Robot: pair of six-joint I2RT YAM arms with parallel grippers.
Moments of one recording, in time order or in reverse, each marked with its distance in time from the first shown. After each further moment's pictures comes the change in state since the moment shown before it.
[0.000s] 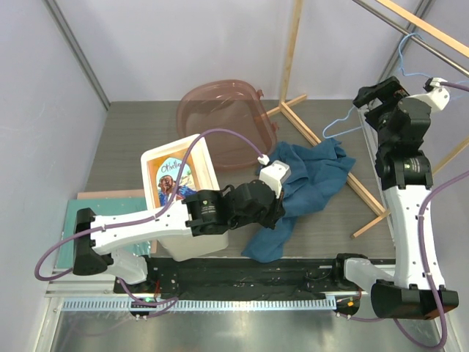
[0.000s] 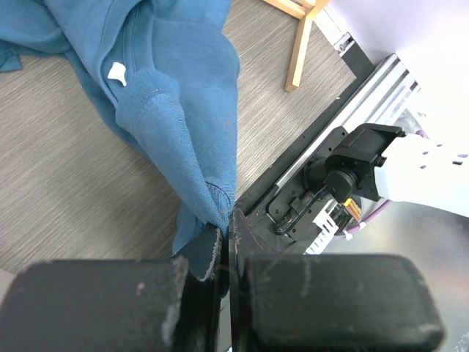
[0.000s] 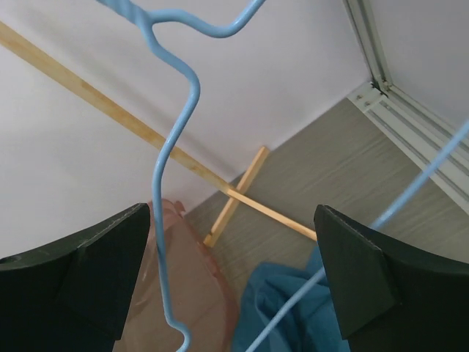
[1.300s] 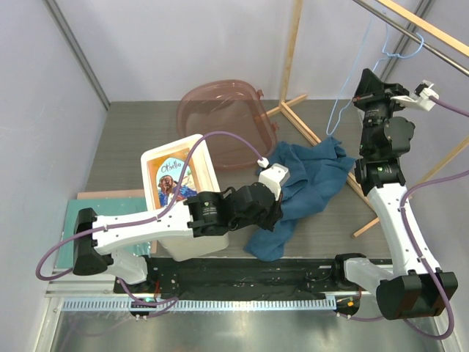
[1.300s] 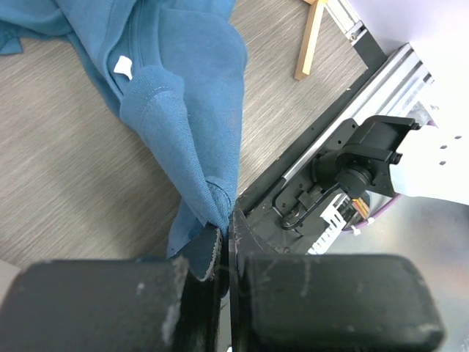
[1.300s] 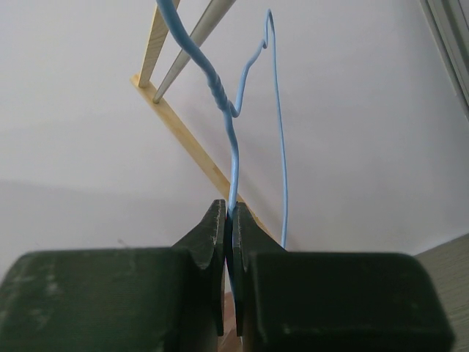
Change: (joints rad) left arm 0.001 0.000 -0.034 0.004 0.003 -0.015; right arm 0.116 -0.014 -0.270 0.778 0.028 -0.082
